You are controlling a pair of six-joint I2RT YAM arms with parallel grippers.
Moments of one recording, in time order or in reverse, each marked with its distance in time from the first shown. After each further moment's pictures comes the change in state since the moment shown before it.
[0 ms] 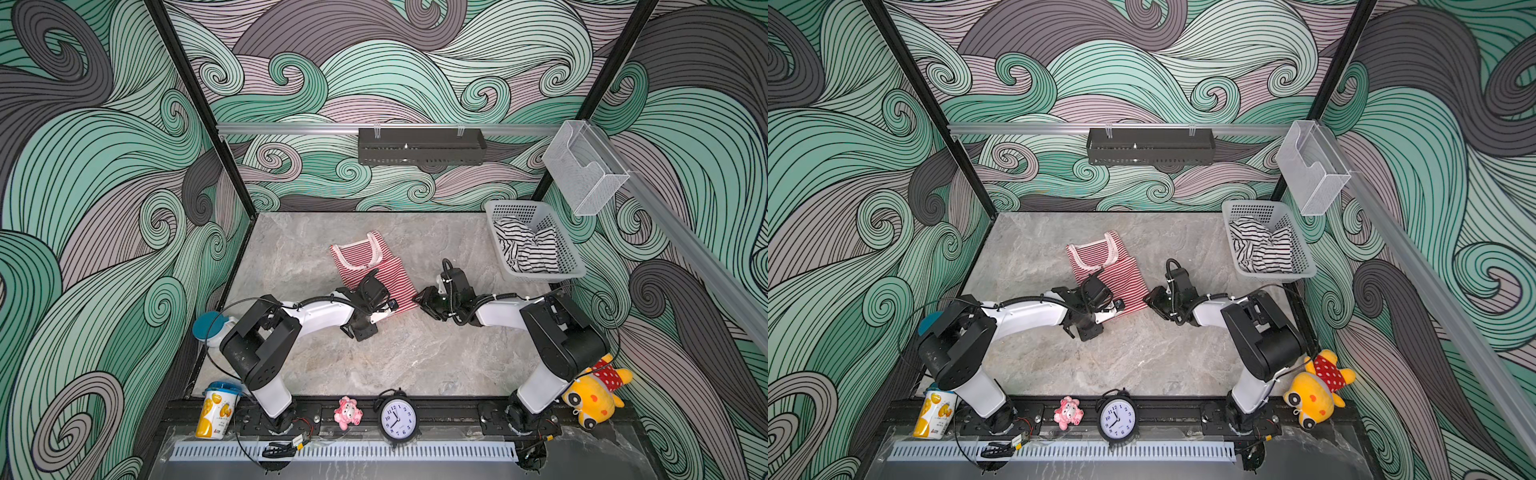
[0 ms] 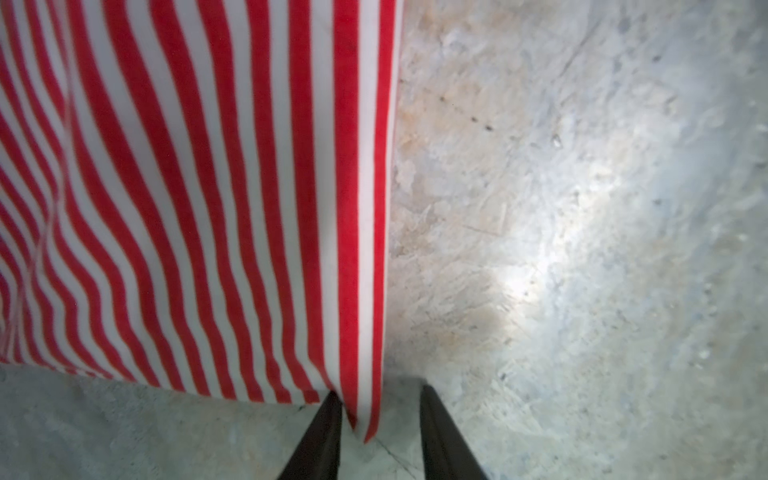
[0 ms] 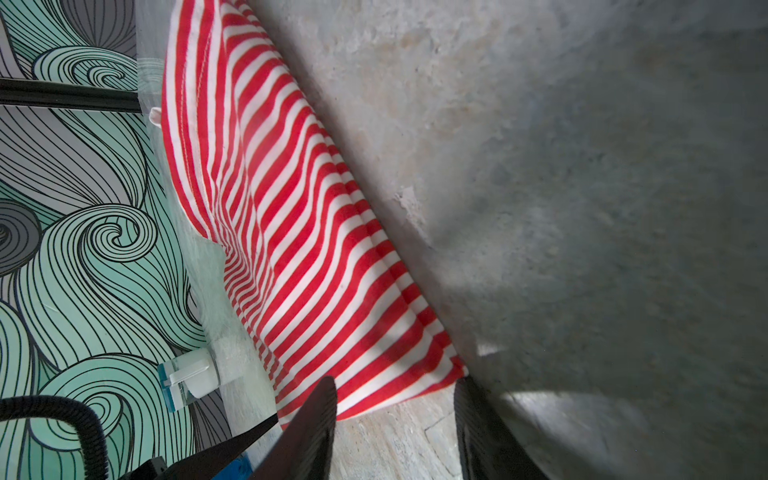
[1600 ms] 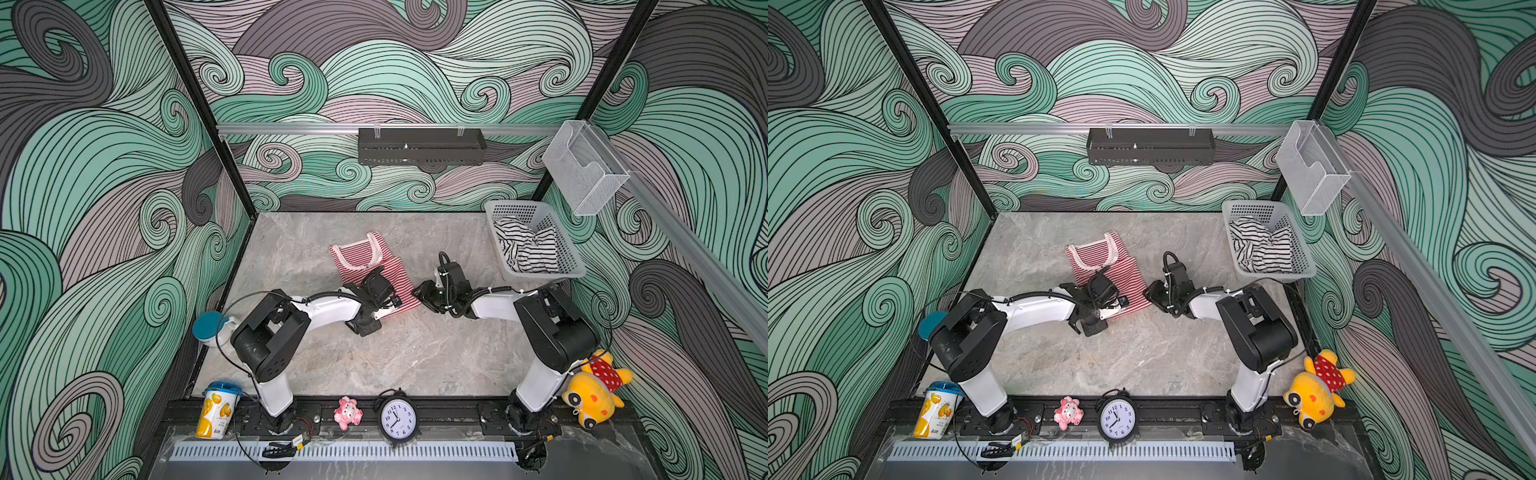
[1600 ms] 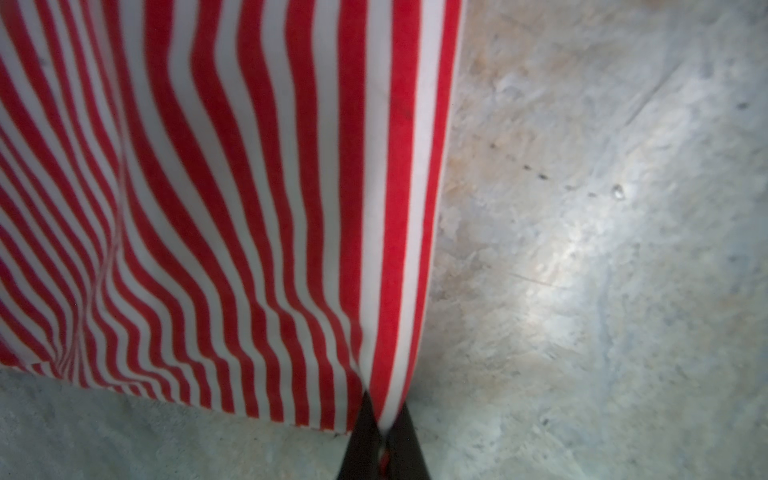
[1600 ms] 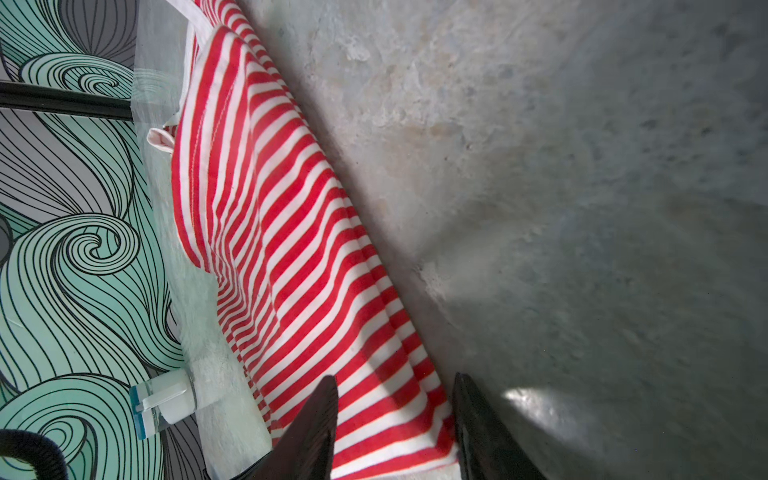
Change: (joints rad) left arm -0.010 0.050 0.053 -0.014 -0.055 0.006; right arm -0.001 0.063 0.082 -0.029 0.046 -0.074
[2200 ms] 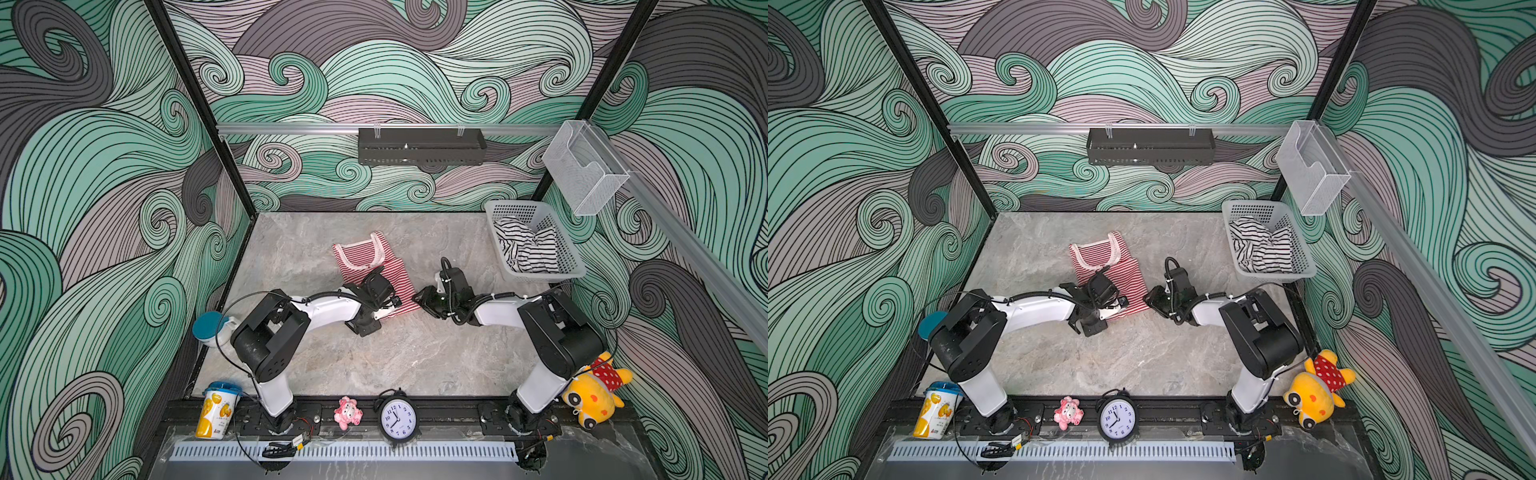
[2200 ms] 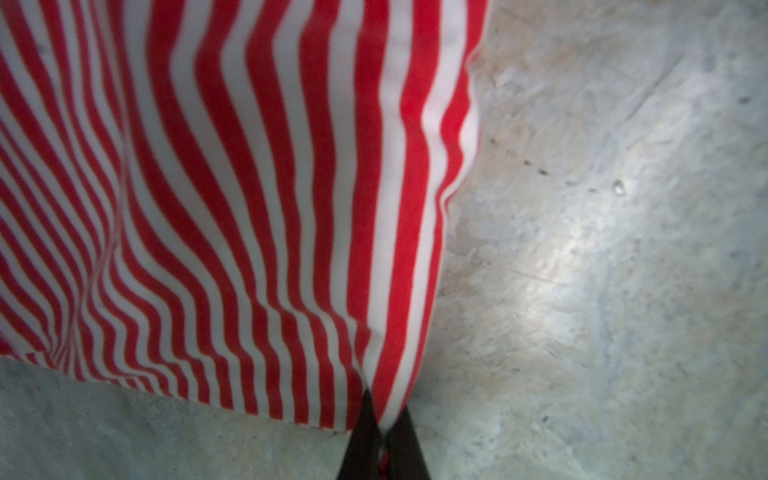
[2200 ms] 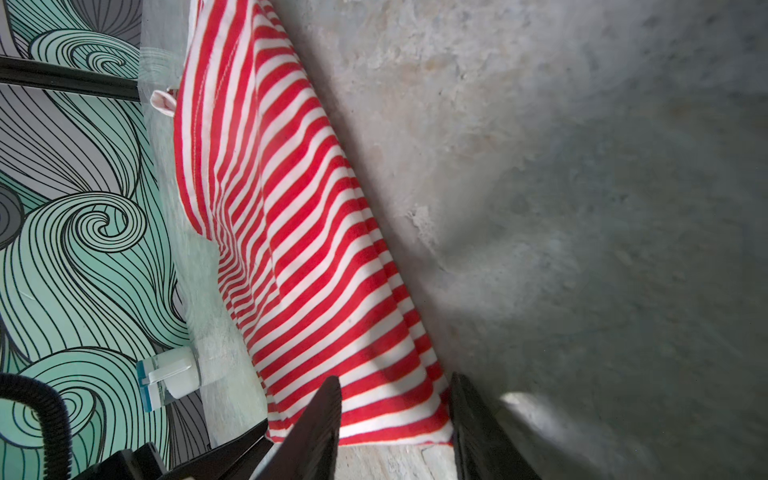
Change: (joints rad) left arm 0.000 -0.002 0.000 -0.007 0.000 0.000; right arm 0.014 -0.069 -0.087 0.017 -0.018 0.006
